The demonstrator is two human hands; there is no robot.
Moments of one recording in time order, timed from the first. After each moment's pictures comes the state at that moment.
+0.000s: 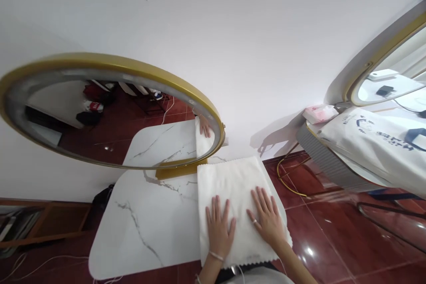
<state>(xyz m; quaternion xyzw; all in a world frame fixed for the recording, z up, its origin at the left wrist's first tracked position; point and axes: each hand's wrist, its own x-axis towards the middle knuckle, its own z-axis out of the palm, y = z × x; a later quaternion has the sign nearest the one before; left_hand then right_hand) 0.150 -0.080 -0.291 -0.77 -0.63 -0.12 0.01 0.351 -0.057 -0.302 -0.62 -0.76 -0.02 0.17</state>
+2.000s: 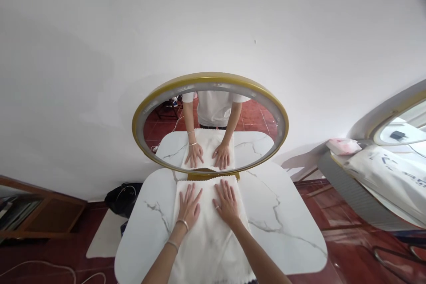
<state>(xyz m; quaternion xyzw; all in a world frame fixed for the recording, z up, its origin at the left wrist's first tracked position) -0.109 0.001 -0.295 -0.76 -0.64 -0.12 0.02 0.092 0.034 -0.309 -0.54 -0.82 -0.04 0.21</state>
